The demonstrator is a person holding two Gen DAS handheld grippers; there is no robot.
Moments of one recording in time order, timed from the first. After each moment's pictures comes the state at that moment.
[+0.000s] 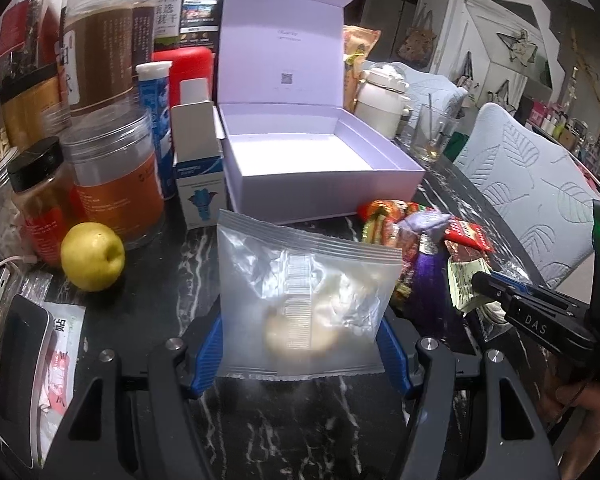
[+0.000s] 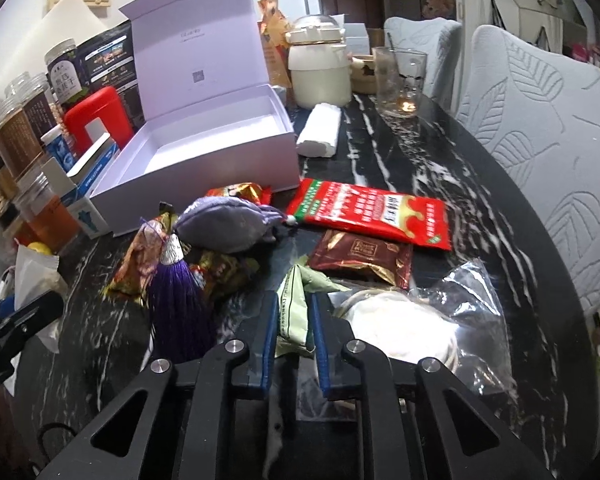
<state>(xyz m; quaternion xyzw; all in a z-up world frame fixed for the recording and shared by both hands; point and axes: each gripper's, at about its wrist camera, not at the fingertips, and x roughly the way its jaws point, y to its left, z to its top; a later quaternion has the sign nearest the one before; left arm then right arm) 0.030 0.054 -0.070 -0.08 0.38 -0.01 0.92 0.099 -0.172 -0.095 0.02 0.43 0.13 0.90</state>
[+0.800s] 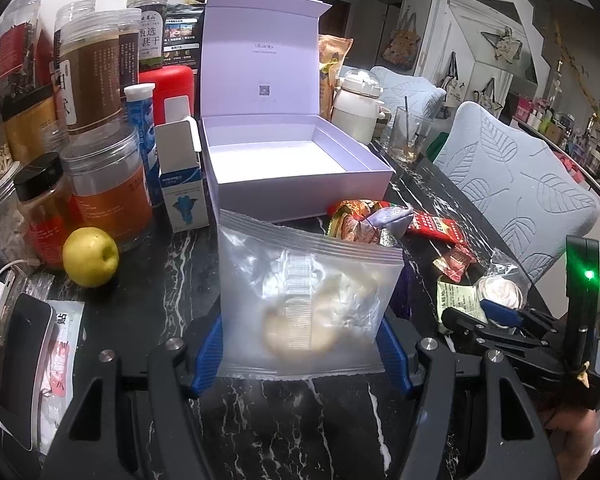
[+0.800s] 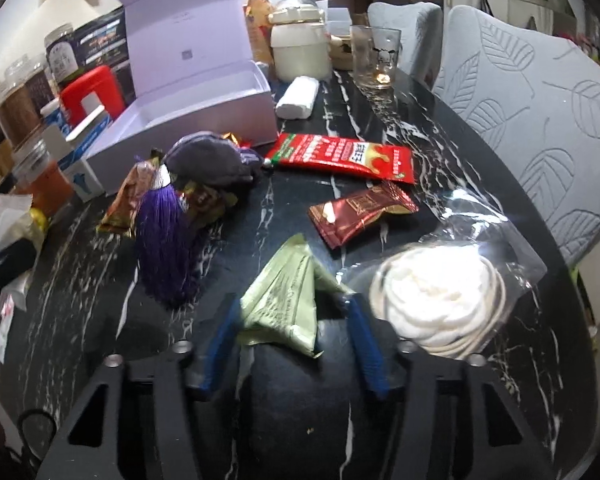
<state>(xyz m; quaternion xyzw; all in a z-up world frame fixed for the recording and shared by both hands) 0.011 0.035 -0.056 -0.07 0.37 -0.02 0.93 0.062 -0.183 -0.111 0.01 0.45 0.10 0.89</state>
